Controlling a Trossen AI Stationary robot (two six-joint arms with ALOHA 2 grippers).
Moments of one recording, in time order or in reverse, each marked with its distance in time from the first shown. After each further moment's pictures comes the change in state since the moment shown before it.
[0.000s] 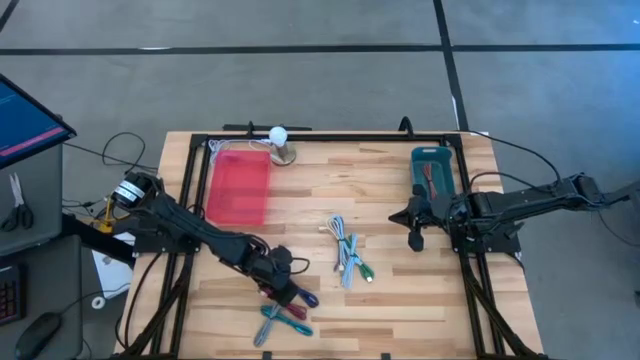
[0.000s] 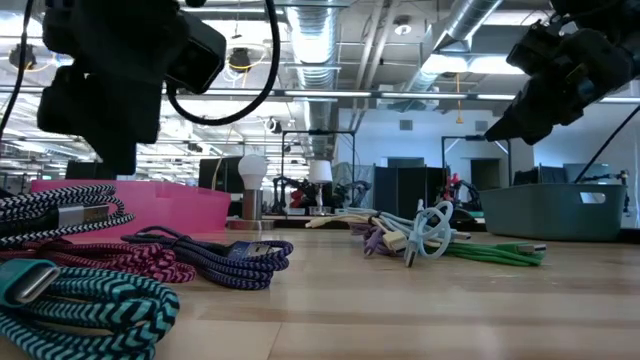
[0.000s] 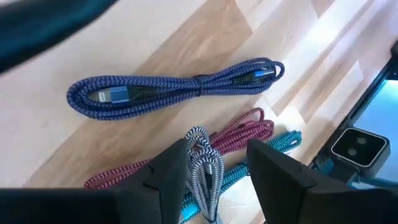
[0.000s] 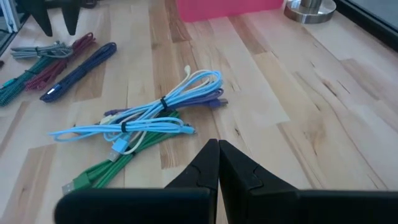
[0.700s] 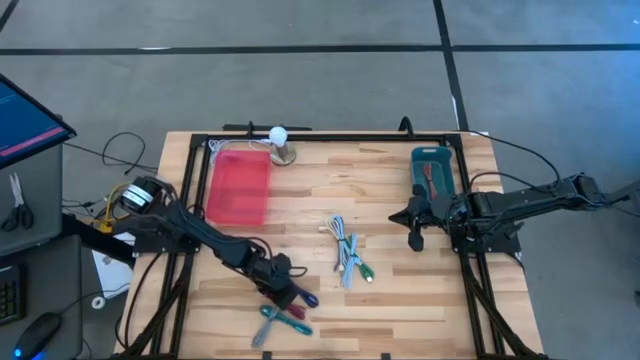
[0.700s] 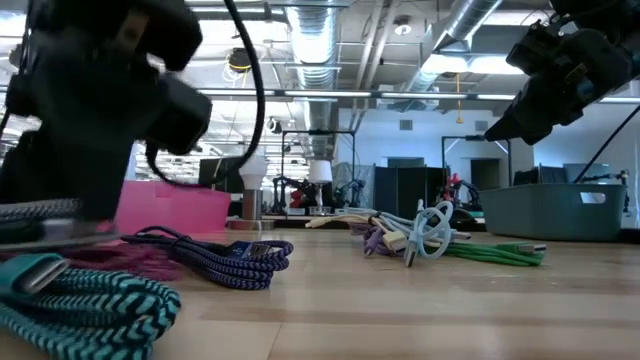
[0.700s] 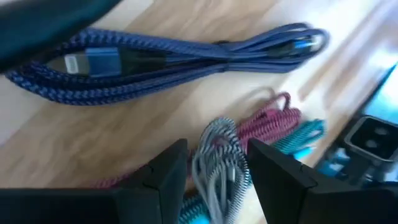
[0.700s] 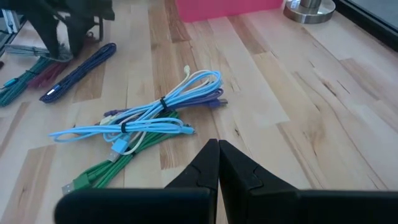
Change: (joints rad) left arm 0.000 0.083 -0.156 0.294 0.139 -0.067; right arm 0.000 0.000 0.000 0.000 0.000 0.001
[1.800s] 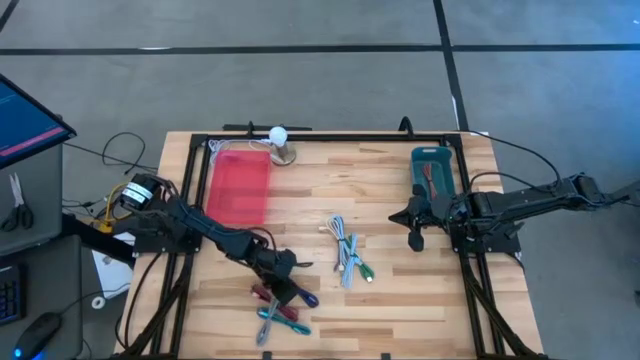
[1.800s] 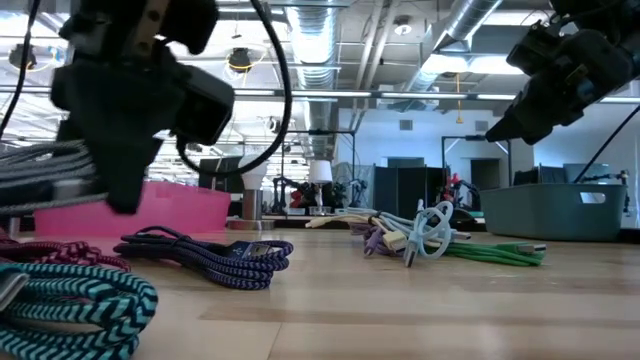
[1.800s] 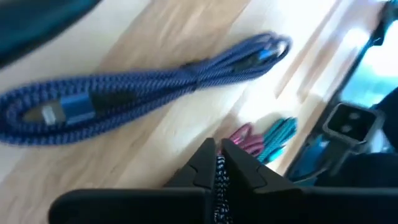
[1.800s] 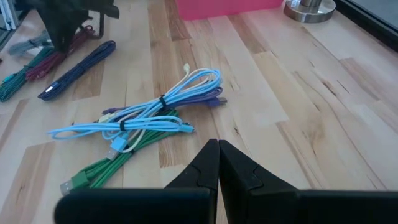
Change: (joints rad) left arm 0.078 -0.034 0.003 0.035 0.083 0.147; right arm 0.000 0.000 0.000 -0.008 0.000 -0.007
